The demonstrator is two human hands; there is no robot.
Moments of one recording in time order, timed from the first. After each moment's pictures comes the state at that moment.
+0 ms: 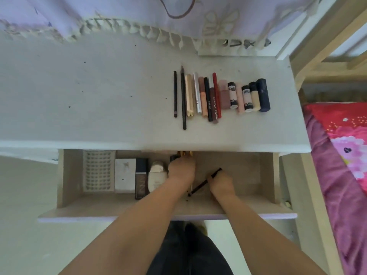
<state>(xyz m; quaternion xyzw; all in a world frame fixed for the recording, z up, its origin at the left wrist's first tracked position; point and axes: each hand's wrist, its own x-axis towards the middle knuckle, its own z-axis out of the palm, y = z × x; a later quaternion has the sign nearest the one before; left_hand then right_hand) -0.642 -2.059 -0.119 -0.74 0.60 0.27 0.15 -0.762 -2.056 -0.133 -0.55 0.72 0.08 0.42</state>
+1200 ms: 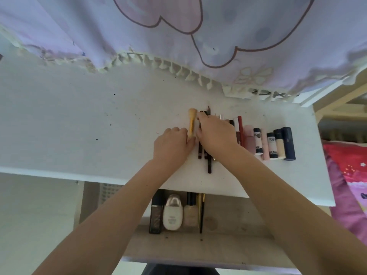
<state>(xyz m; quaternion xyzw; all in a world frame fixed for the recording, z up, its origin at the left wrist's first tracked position) -0.524 -2.151 -0.008 -0.78 0.60 0.16 -0.05 -0.628 -2.214 0.015 -0.86 0.49 0.03 0.12</state>
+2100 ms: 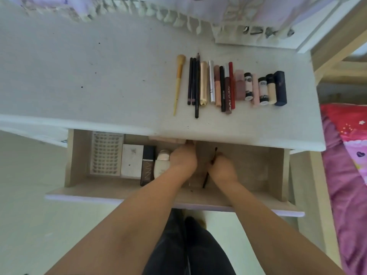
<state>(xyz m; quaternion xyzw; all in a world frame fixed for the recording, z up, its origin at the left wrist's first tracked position) -0.629 -2.056 -0.125 -0.80 0.53 0.28 0.07 -0.746 -2.067 -0.132 -0.66 0.66 0.06 0.34</state>
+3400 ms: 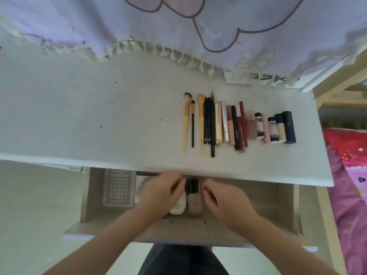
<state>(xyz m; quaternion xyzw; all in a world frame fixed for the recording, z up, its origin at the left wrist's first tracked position) -0.524 -2.010 -0.028 -0.67 0.65 0.29 -0.21 -0.709 -2.063 -0.005 -0.84 0.42 0.07 0.32</state>
